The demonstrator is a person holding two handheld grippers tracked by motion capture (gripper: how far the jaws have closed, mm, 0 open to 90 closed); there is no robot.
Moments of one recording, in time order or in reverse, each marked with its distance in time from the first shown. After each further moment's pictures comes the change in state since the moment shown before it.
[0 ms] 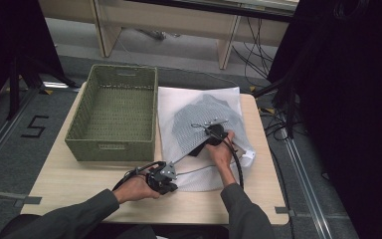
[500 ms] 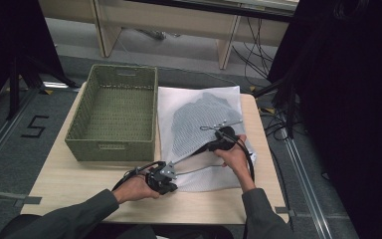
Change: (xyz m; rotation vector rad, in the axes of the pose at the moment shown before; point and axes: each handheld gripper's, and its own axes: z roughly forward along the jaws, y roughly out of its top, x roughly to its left) left arm 0.000 0.000 0.000 -0.001 -0.008 -0.013; right arm 0.001 -0.008 -0.067 0.005 0.183 0.003
